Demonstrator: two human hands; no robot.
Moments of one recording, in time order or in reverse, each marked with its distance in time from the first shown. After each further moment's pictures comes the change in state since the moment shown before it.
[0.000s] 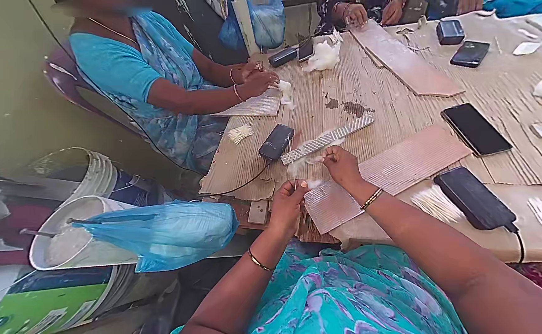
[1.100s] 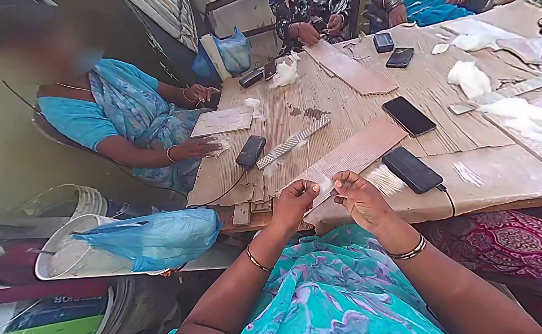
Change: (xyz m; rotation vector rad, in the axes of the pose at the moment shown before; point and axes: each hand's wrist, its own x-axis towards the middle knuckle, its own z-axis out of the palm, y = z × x) left_hand -0.060 0.013 0.061 0.224 -0.402 0.029; right_hand -0.172 -0.004 -0.085 1.041 0.036 0.168
